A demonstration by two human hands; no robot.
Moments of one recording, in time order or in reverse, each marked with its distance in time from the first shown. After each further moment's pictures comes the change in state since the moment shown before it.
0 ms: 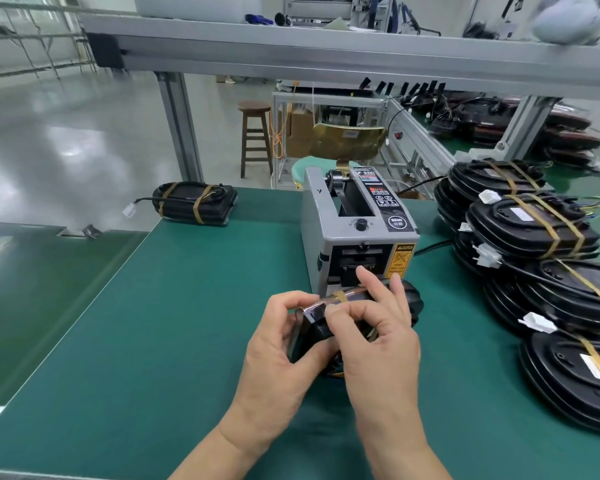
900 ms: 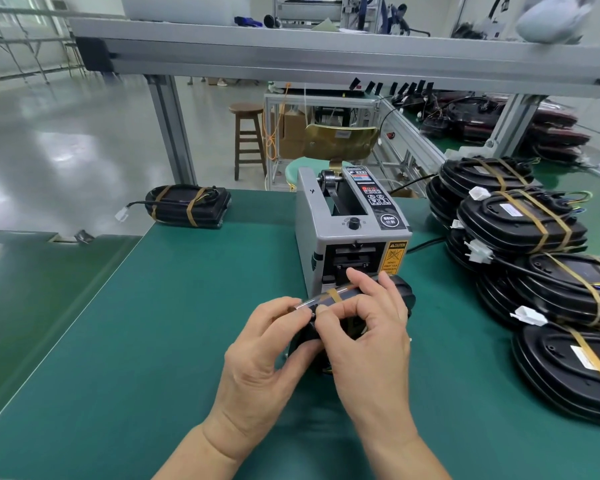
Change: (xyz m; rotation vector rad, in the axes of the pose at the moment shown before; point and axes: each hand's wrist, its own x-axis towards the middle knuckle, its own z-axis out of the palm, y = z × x) left_hand 0.000 -0.011 -0.020 0.473 0.017 0.435; right_hand 0.001 0.001 0.001 -0.205 0.014 -0.105
